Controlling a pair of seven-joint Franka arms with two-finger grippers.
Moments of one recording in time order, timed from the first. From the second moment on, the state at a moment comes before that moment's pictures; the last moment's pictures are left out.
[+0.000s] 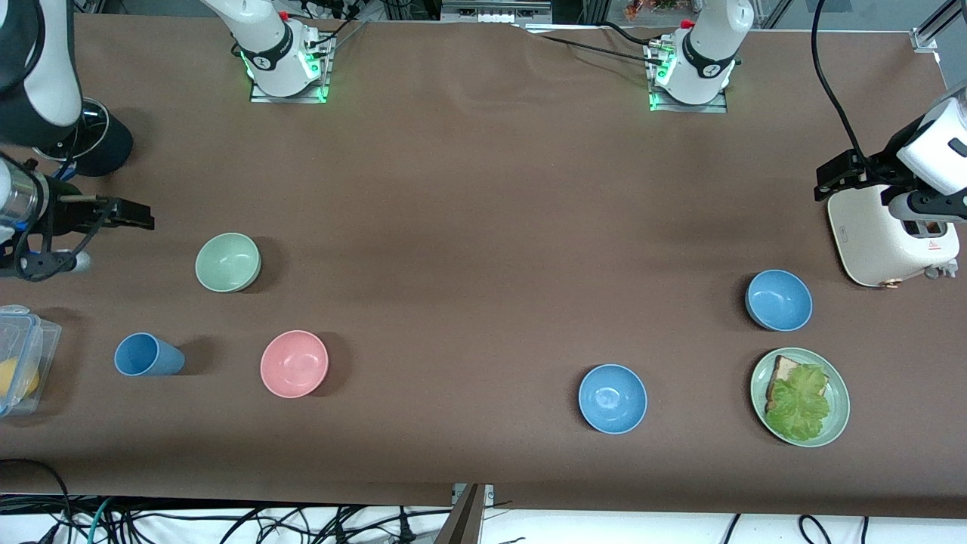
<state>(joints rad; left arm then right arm) 0.00 0.02 0.00 -1.62 0.02 1.57 0.04 0.05 0.27 -0.14 -1.52 -0.01 1.55 -0.15</state>
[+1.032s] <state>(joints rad) 0.00 0.02 0.00 -1.62 0.02 1.57 0.04 -0.06 0.48 -0.14 -1.81 0.19 2.07 -0.36</state>
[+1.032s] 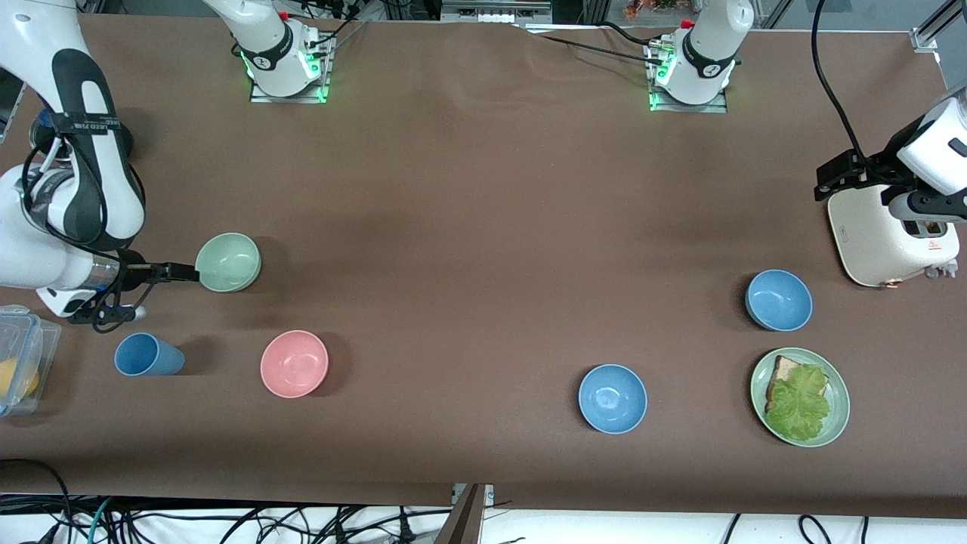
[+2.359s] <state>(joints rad) 0.00 0.02 0.00 -1.62 0.02 1.57 0.04 -0.10 0.53 -0.14 -1.89 0.29 2.09 -0.53</state>
